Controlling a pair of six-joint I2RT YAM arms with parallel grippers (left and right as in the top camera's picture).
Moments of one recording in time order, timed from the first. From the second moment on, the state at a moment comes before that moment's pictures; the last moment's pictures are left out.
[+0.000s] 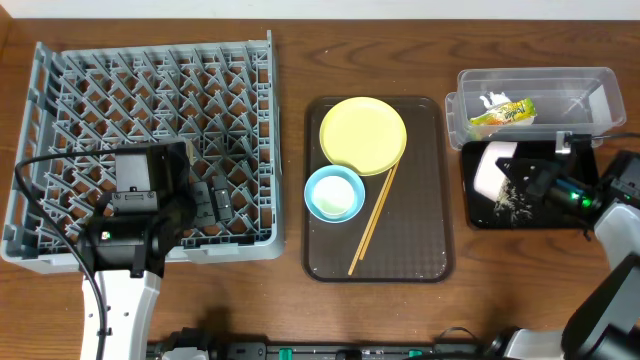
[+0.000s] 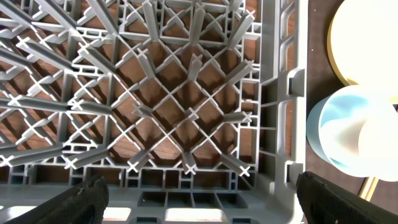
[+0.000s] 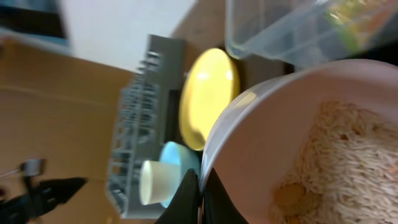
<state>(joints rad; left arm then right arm) 0.02 1.03 1.01 -1.00 0.07 -0.17 -0.56 1.61 0.82 -0.34 -1.27 0.10</state>
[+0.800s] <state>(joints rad) 0.02 1.03 1.01 -1.00 0.07 -0.17 -0.77 1.71 0.82 -0.28 -1.52 0.17</state>
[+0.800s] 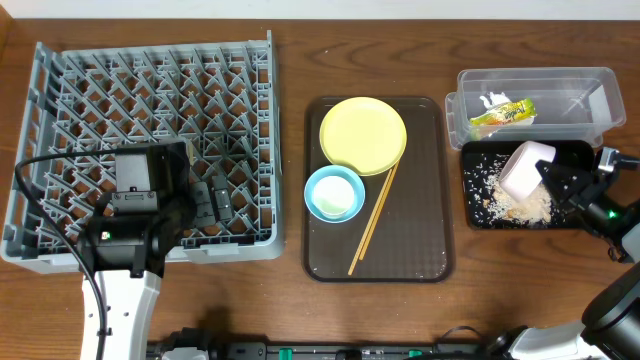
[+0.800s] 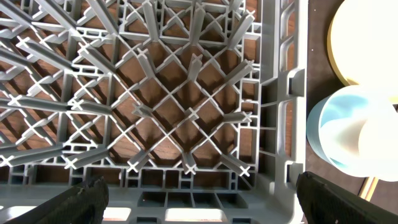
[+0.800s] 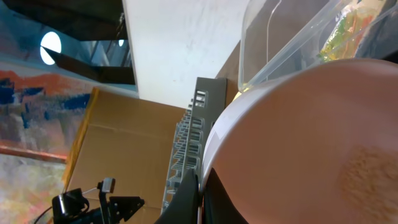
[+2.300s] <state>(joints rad) 0.02 1.03 1.01 -0.99 0.07 -0.17 -0.37 1.57 0.82 0.51 -1.48 0.74</state>
